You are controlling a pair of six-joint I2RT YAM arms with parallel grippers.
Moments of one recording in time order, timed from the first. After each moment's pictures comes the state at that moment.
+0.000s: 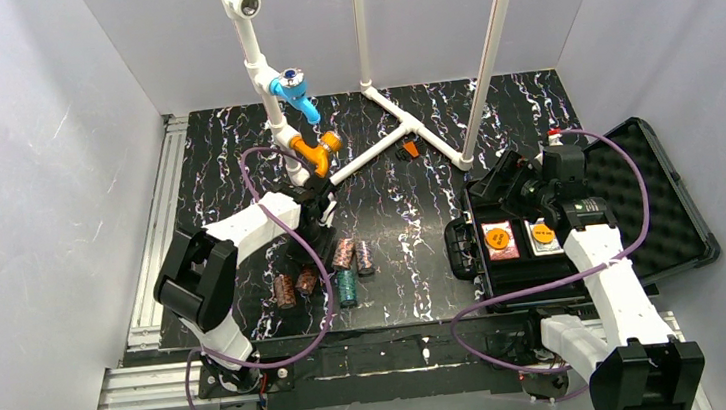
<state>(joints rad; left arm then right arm) -0.58 1.69 1.10 -0.95 -0.03 -0.21 0.03 0.94 0.79 -0.53 -0.28 0.60</state>
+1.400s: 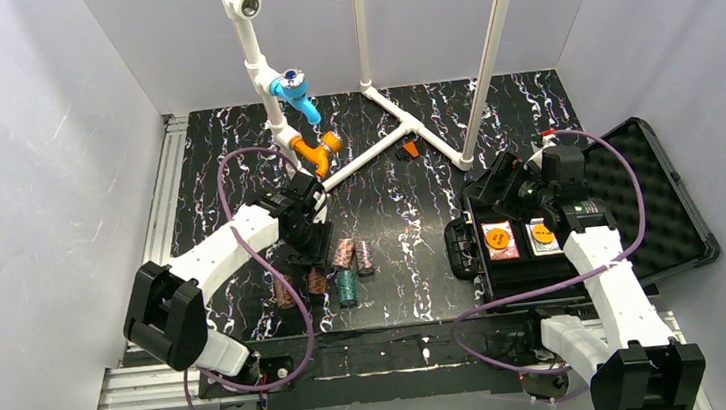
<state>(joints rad) -0.58 1.46 1.06 -0.97 0.12 -0.32 0.04 0.93 0.78 -0.51 -0.38 0.60</state>
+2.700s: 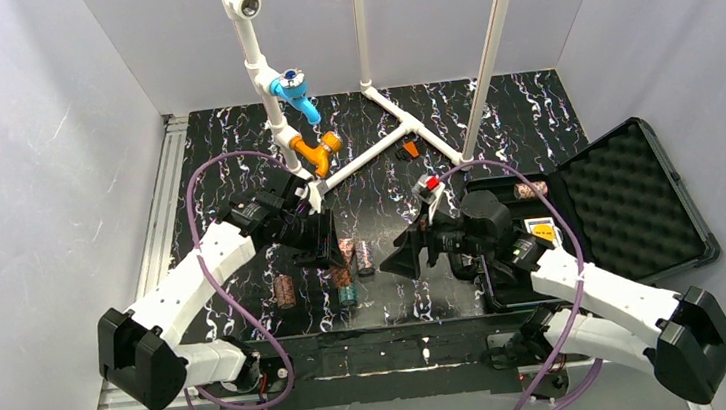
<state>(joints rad) -0.58 1.26 1.08 -0.95 0.39 -0.50 0.77 0.94 0.55 0.12 -0.51 0.44</state>
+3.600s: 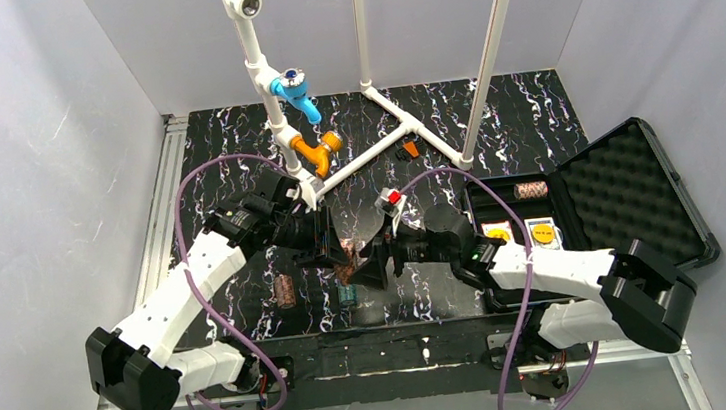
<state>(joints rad) -0.58 1.18 1.08 -0.92 0.46 -0.59 0.96 1.24 0.55 0.49 -0.43 0.46</state>
